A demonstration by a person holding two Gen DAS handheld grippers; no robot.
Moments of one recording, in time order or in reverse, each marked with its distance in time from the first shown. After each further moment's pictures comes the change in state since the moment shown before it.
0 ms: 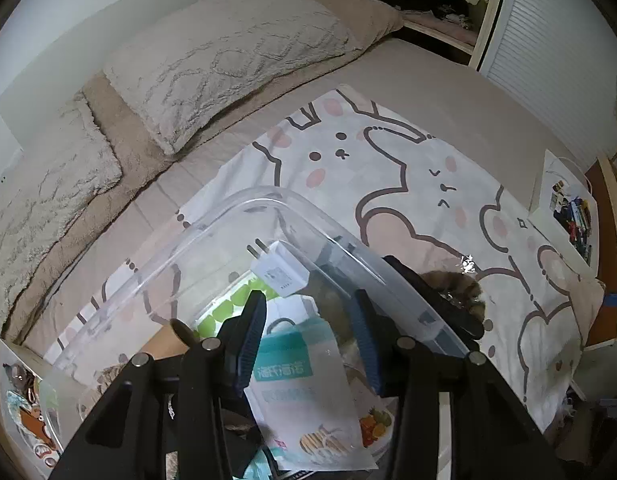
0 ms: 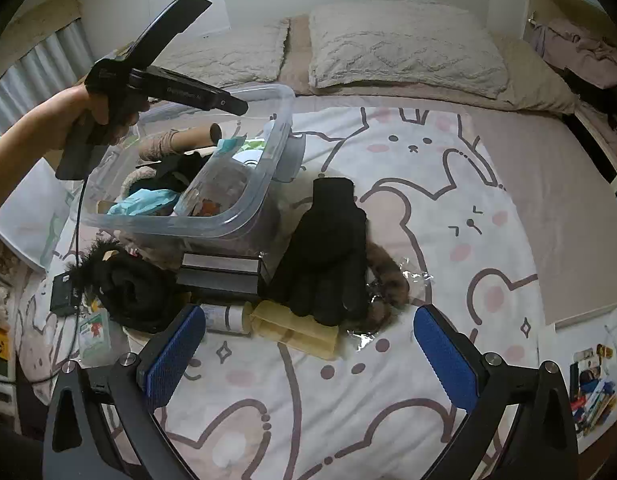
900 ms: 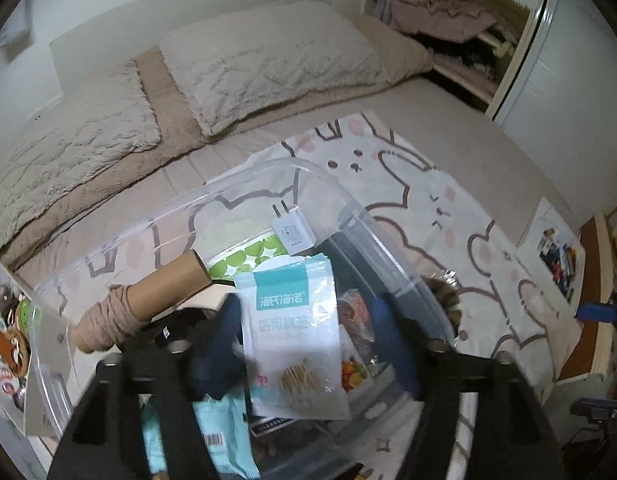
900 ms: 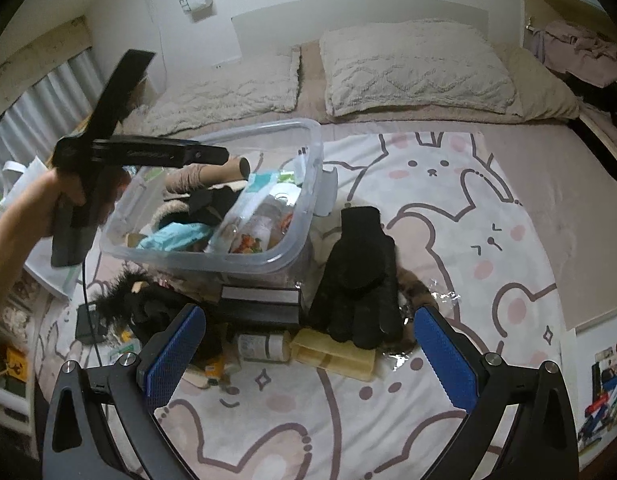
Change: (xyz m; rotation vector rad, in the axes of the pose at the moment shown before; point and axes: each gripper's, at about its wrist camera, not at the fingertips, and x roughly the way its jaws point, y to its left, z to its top) left arm -0.060 0.005 -0.057 -0.213 -0.114 -0.005; right arm -0.017 0.024 0.009 0.044 -0.095 0.071
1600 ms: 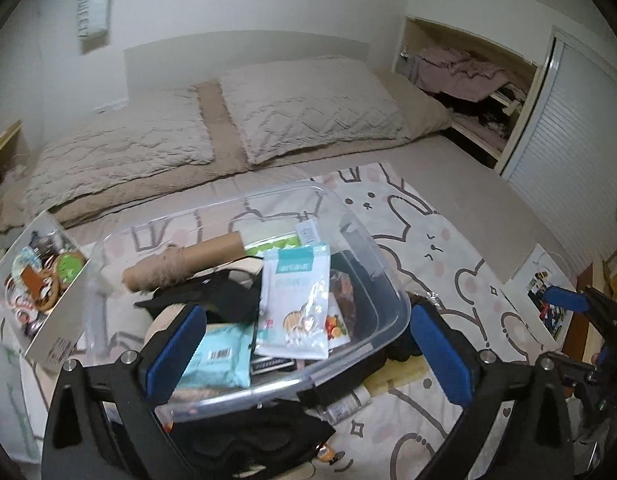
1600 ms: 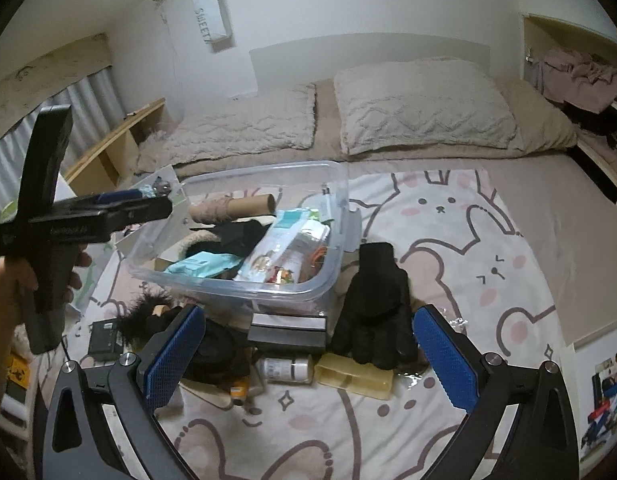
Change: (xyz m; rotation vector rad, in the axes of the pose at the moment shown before) left arm -0.109 -0.012 -0.076 -0.147 -0.187 0.097; right arm -0.038 0.036 -0.002 -0.035 -0.138 0.012
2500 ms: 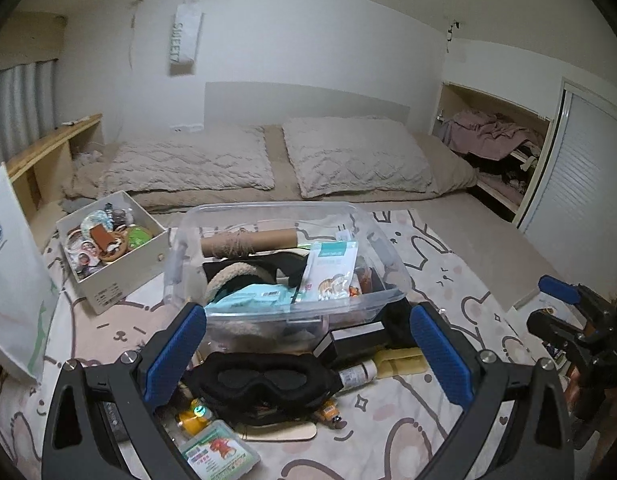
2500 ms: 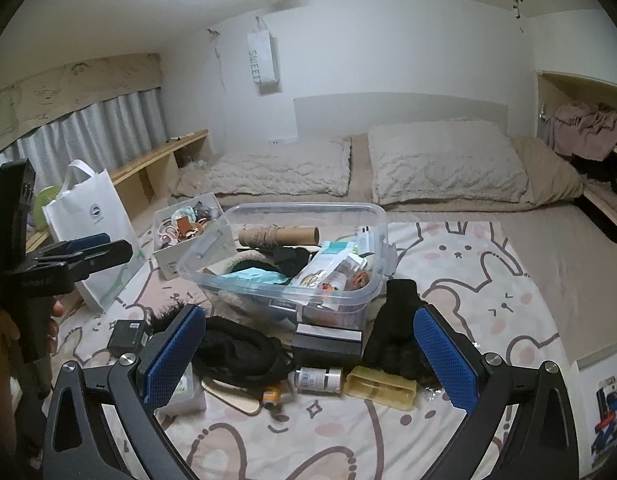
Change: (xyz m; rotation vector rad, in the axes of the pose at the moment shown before) left arm -0.126 -0.005 -0.118 -0.120 -0.235 0.135; right arm -0.064 0.050 -0.053 -0.098 -0.215 0.048
